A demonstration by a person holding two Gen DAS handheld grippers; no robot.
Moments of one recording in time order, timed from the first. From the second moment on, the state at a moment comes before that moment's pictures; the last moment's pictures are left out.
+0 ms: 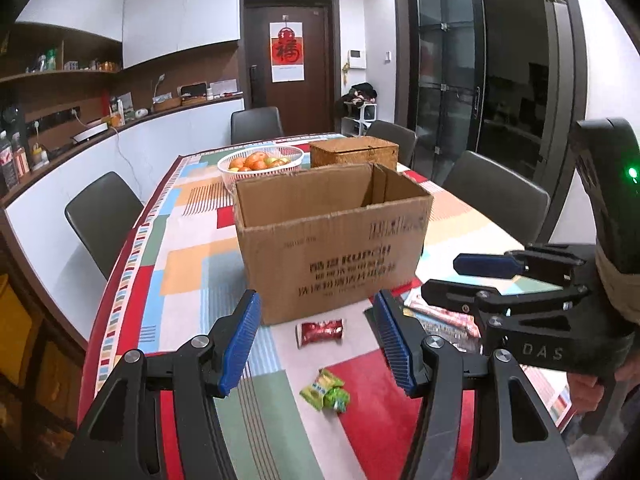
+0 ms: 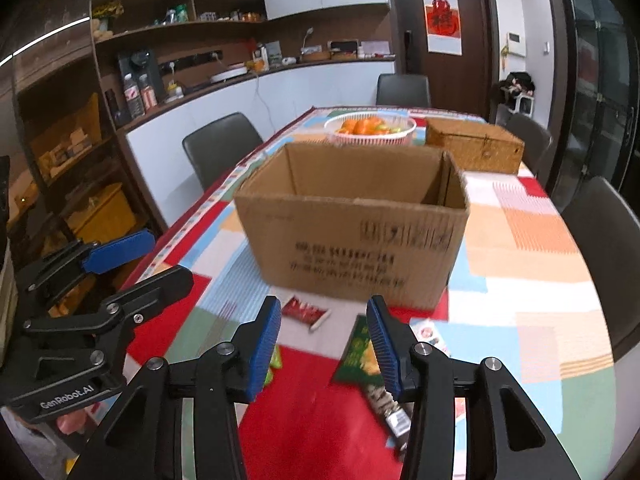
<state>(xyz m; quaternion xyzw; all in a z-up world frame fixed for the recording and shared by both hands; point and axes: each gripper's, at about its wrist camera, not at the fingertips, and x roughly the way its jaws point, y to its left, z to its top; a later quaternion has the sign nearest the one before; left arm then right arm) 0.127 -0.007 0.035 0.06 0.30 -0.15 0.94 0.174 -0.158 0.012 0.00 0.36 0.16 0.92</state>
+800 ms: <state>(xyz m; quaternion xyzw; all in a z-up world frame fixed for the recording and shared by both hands) 0.109 -0.010 -0.064 0.09 0.41 -0.13 0.90 0.131 -0.159 -0.063 -0.11 0.40 0.08 0.90</state>
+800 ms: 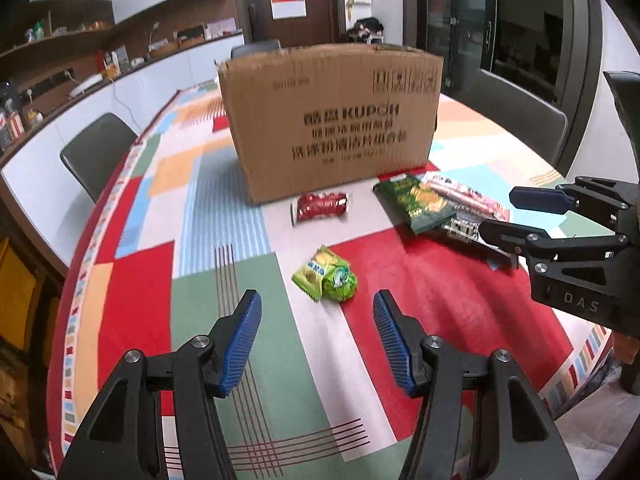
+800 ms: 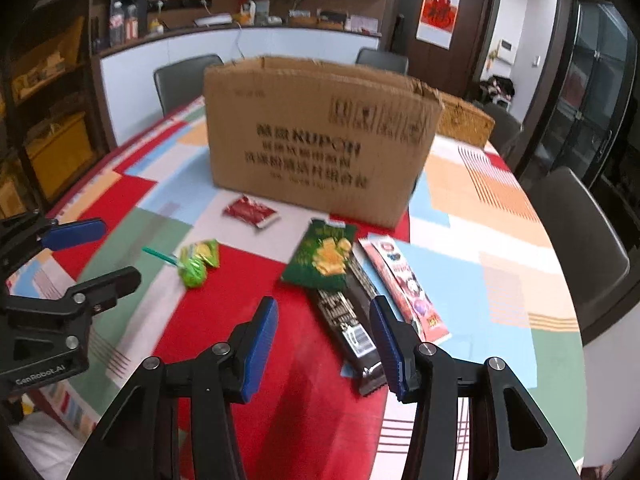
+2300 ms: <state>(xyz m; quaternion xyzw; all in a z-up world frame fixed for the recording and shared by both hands) 0.153 -0.050 -0.115 0.14 0.43 -0.16 0.88 0.176 -0.167 -0.120 -0.18 0.44 0.10 0.87</state>
